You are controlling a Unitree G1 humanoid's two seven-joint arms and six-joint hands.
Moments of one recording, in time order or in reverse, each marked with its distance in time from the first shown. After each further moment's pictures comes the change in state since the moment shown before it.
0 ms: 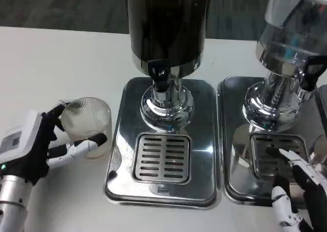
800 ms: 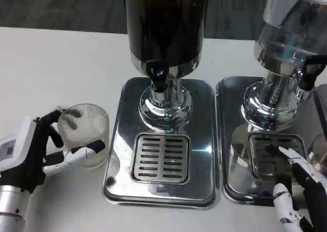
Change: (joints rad) left arm 0.036 0.002 0.001 0.016 0.005 -0.062 0.085; right arm -0.019 0.000 -0.002 0.004 0.021 -0.001 0.014
